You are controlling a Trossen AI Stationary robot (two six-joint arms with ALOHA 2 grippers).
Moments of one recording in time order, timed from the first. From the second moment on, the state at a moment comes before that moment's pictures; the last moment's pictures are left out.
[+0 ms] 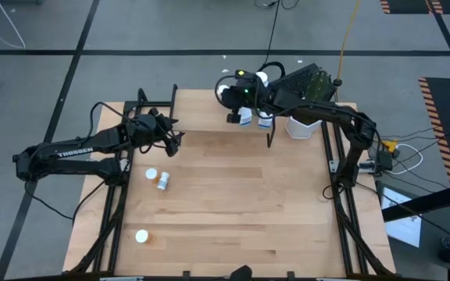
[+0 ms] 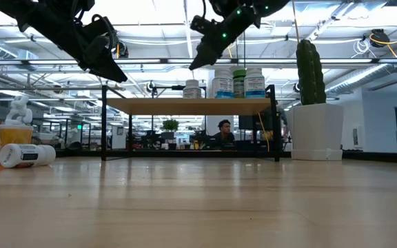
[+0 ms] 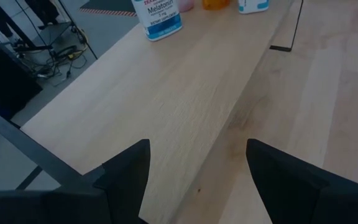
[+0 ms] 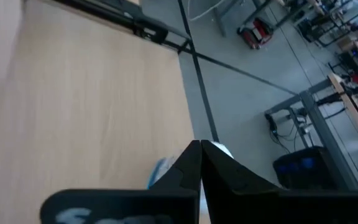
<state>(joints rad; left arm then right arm) 0.37 0.87 0.60 -0.24 -0.22 0.12 -0.41 1.79 1.58 -0.27 0.18 -0.60</state>
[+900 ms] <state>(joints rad) 0.30 0.79 0.76 -0.76 -0.26 -0.13 -0.30 1.74 1.57 -0.38 0.18 -0.44</state>
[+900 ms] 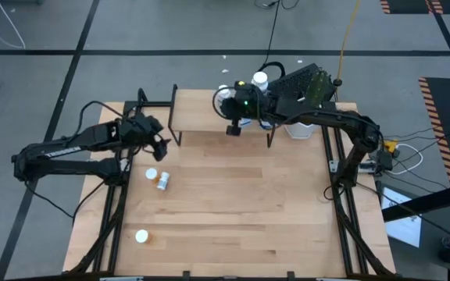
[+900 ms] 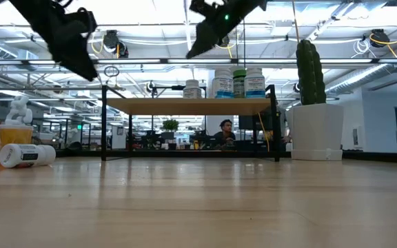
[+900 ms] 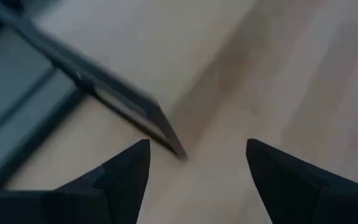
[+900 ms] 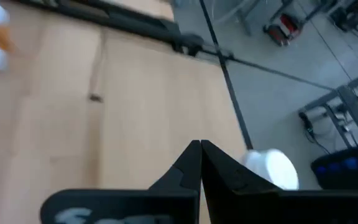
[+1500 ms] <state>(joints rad) -0.11 0.81 0.72 -1.13 -0.27 -0.76 0.07 1.41 0.90 0.28 0.05 -0.09</state>
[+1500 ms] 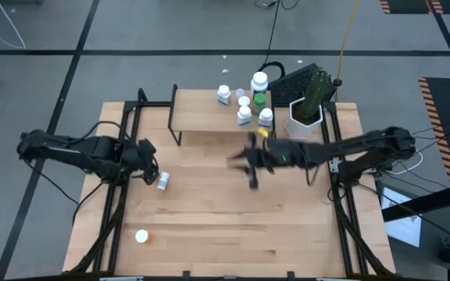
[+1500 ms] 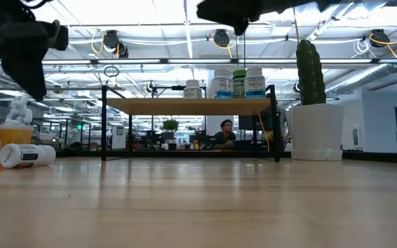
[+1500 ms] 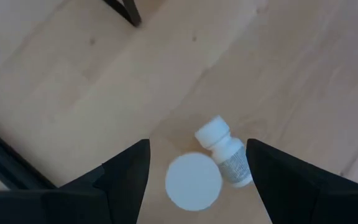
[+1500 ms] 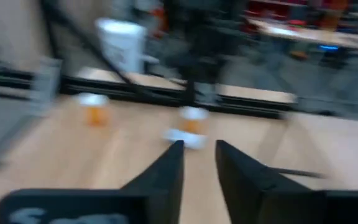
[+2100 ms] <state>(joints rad) -0.18 0.81 0.55 -1.02 -0.21 -0.84 0.26 1.41 0.55 0.71 0.16 0.03</state>
